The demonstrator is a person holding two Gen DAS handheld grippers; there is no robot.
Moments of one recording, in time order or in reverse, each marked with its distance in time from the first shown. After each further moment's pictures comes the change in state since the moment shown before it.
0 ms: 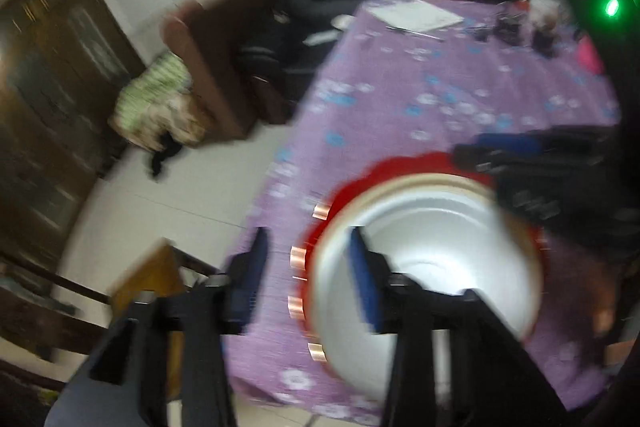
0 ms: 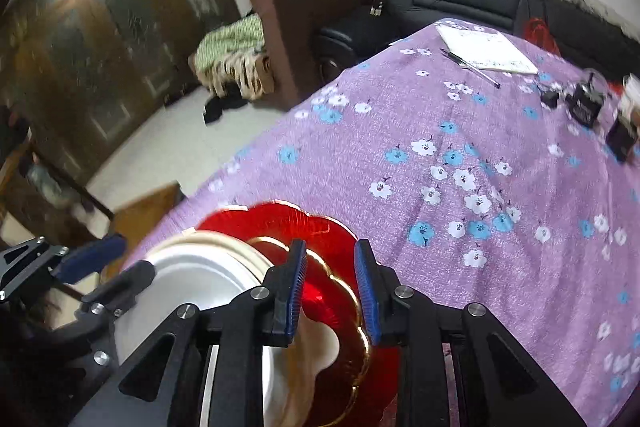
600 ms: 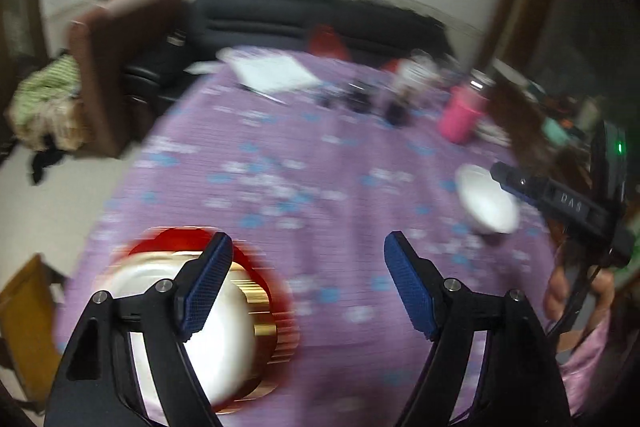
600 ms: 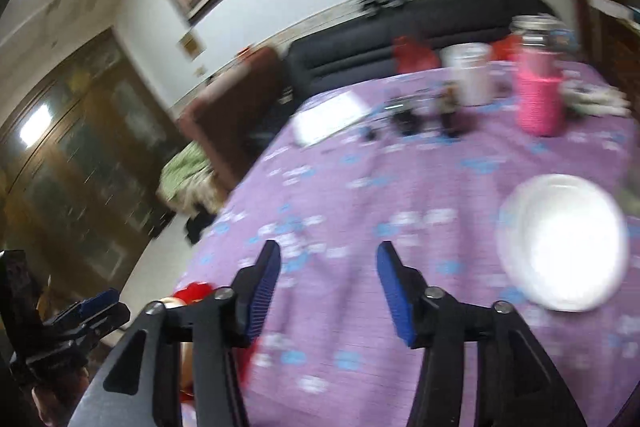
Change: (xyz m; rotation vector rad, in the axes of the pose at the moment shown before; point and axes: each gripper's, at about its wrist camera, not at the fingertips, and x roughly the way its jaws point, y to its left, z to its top) left arm -0.075 -0.103 0.068 -0.108 -0.052 -0.593; right arm -0.197 -0.221 -0.049 0.402 -0.296 -0.071
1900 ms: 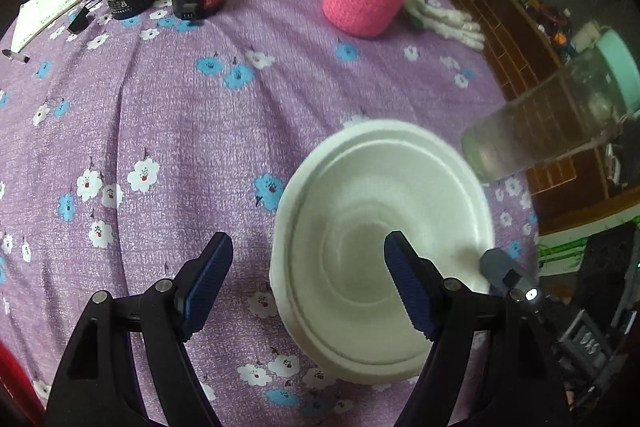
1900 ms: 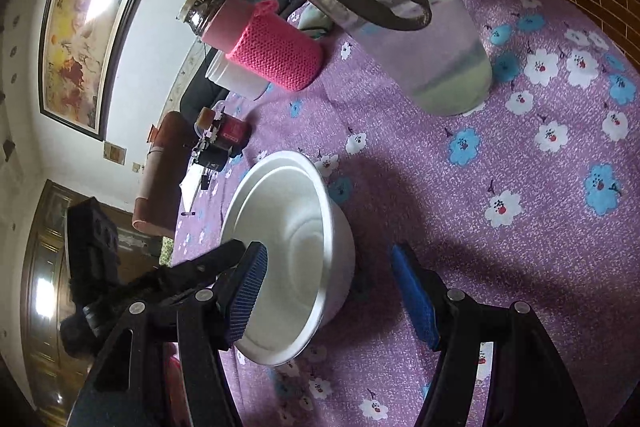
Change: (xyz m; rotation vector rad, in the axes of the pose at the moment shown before) left arm 0.265 -0.227 0.044 0.103 0.421 -0.117; right arm 0.009 -0.282 -0.019 0.571 0.067 0.003
